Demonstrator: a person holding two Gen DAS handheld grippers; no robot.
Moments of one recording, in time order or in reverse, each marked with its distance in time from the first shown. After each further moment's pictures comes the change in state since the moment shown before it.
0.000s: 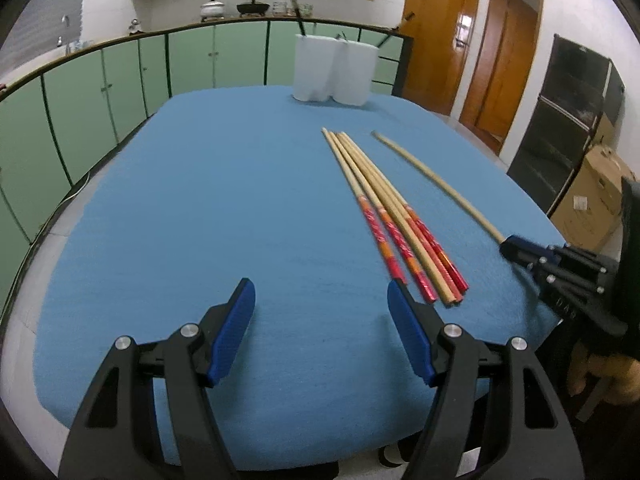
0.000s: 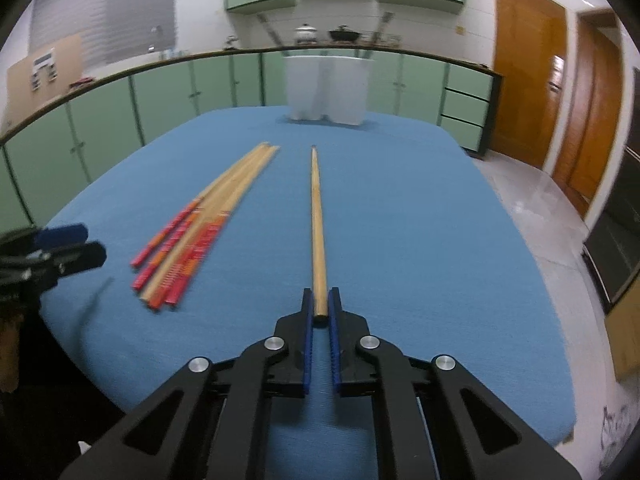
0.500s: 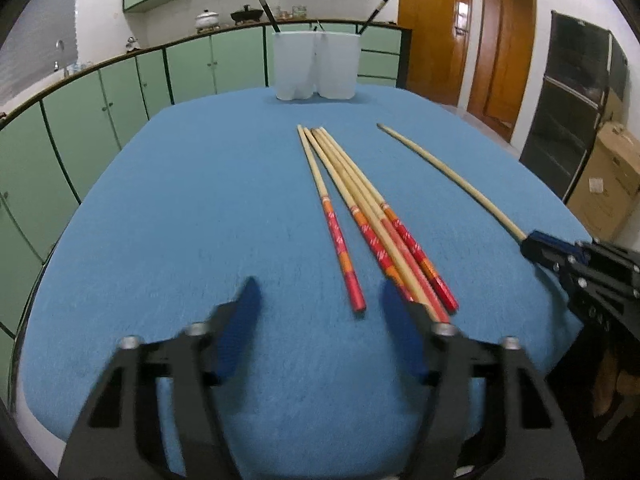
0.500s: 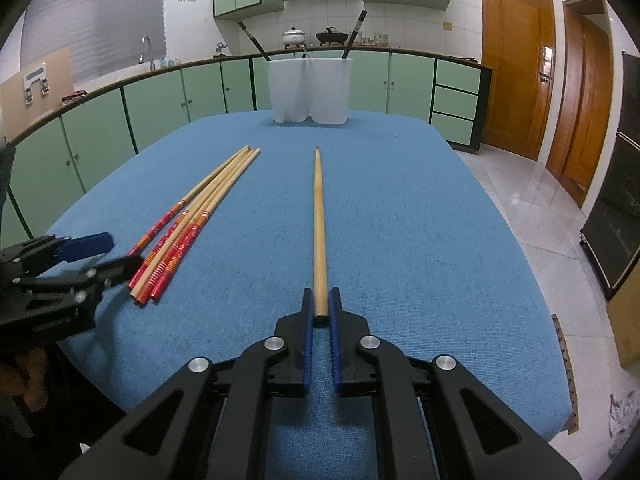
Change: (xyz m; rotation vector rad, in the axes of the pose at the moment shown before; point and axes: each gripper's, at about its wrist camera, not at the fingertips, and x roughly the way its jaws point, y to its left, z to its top) left arm 0.025 -0.037 0.004 0.051 -0.024 0.076; right arm -0.001 -0.013 -0.005 0.029 -0.015 0.005
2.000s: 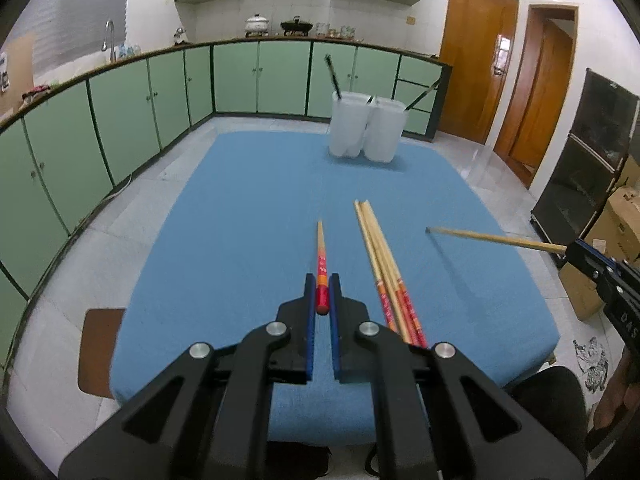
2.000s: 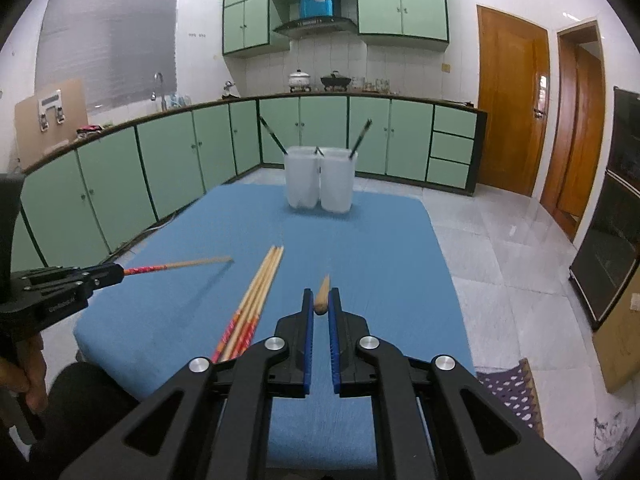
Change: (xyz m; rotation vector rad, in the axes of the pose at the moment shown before) left arm -0.115 0.036 0.062 -0.146 -0.037 0.061; right arm -0.116 0.014 0.083 -0.020 -0.132 0.007
